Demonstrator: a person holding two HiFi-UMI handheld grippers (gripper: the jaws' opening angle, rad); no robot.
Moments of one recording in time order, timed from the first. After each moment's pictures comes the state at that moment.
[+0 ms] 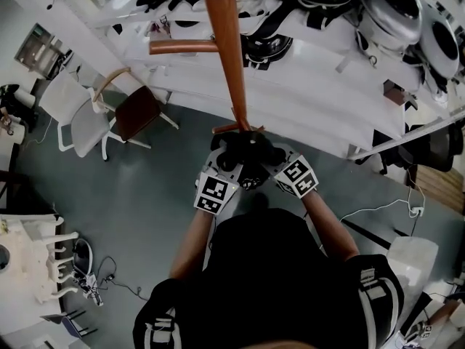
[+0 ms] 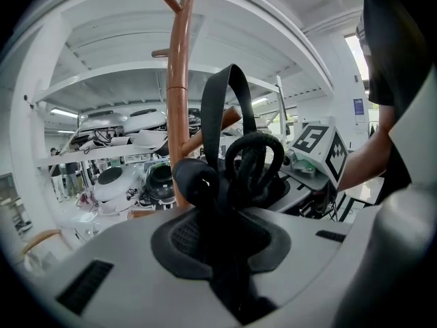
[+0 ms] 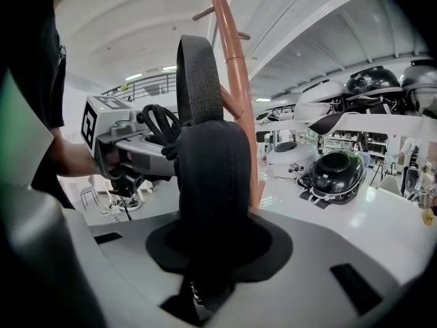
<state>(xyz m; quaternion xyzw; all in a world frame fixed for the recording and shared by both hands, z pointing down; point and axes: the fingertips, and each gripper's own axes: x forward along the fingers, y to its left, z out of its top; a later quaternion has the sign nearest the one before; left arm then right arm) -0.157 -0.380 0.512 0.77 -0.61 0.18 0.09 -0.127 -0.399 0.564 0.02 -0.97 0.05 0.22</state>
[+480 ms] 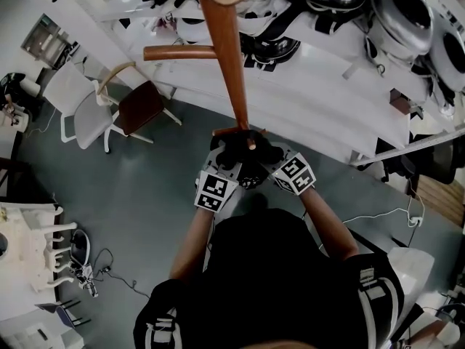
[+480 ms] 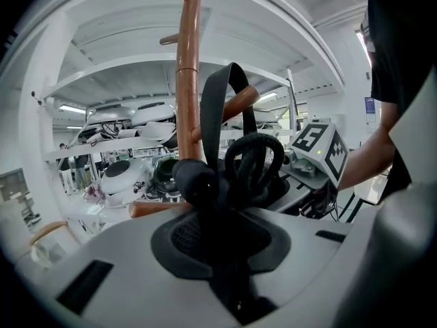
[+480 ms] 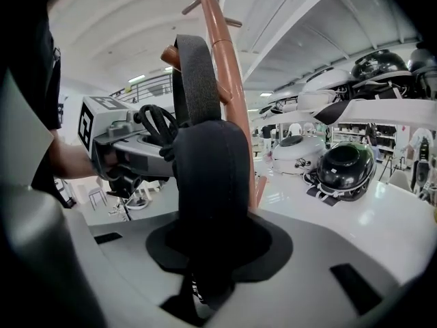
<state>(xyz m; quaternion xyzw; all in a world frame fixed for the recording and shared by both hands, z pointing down) -0.169 -0.401 0.529 0.74 -0.63 0.19 0.11 -0.141 -0.422 0.582 -0.01 -0.97 0.06 0.23</state>
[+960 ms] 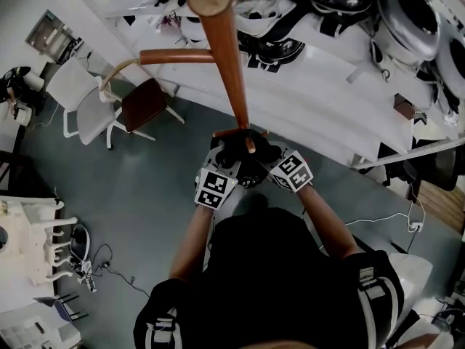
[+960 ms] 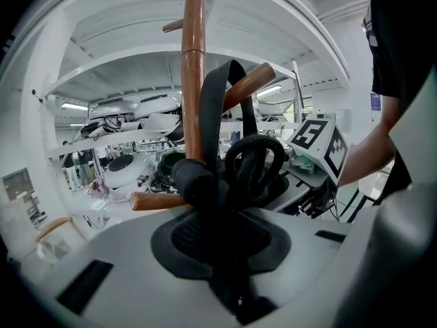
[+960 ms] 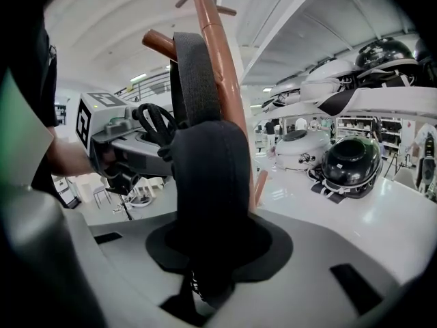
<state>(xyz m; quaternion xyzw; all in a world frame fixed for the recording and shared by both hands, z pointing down) -0.182 -0.413 0.545 0.73 -0.64 0.21 0.13 -0.154 -0.434 0.599 -0.03 -0.97 0.07 0.25</state>
